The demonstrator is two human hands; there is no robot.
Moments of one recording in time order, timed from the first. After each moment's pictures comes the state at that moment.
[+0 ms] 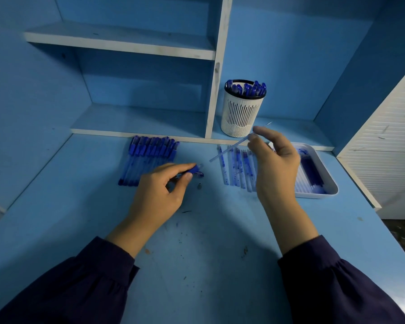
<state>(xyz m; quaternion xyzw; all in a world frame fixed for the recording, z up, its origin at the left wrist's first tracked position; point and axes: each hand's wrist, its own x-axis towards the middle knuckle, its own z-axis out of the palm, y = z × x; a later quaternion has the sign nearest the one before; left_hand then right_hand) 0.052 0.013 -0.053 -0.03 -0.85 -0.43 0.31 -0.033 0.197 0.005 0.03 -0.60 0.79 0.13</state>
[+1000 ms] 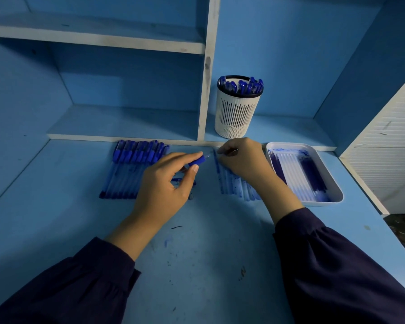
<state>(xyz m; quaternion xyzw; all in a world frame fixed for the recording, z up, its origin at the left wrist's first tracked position) 0.005 0.024 -0.051 -0.10 -0.84 -0.37 0.37 -0.105 0.187 -0.015 0.17 -0.91 0.37 0.01</state>
